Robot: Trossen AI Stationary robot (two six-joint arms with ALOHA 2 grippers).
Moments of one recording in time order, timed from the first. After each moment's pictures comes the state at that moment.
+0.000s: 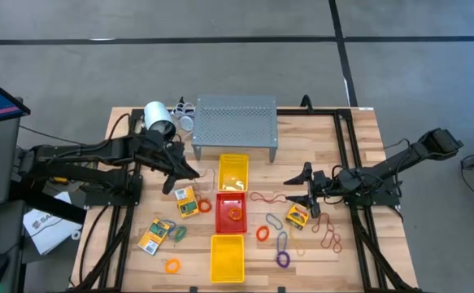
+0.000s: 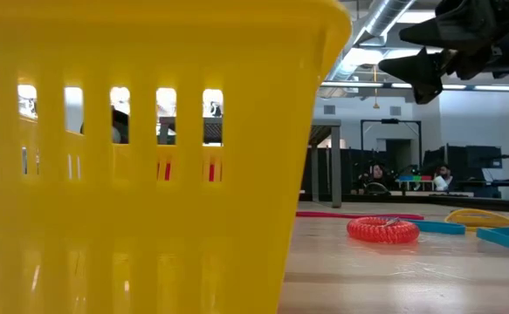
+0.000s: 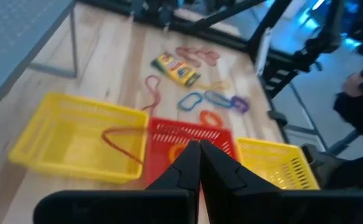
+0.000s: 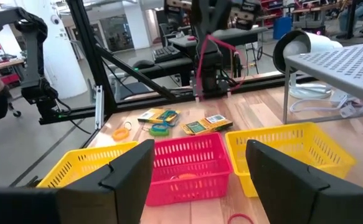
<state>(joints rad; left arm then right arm) 0.14 0.87 0.71 -0.30 0.30 -0.20 0.36 0.91 0.15 0.71 0.32 0.21</state>
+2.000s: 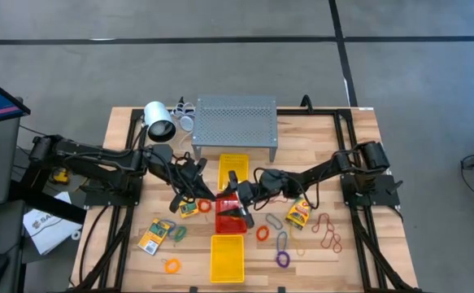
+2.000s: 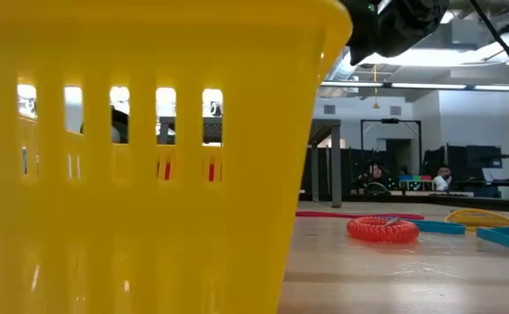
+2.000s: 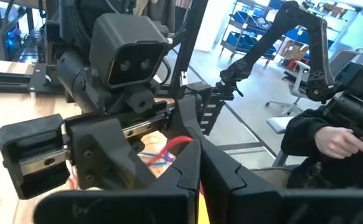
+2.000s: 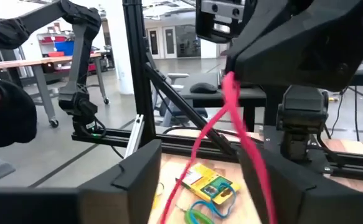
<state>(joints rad) -0.07 1.10 0.71 0.20 0.37 -0.19 0.17 1.88 1.01 0.92 -0.19 0.08</state>
